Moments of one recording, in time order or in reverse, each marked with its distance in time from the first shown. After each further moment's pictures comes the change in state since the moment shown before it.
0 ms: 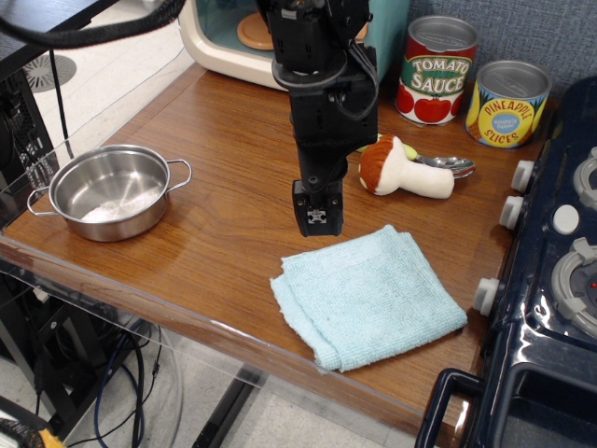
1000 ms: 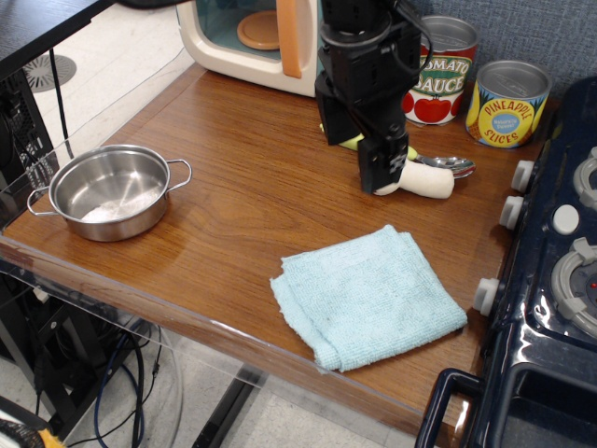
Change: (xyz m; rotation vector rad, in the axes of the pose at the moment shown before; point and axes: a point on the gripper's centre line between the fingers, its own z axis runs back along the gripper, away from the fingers) arm 0.029 0.044 -0.002 0.061 -0.035 0.503
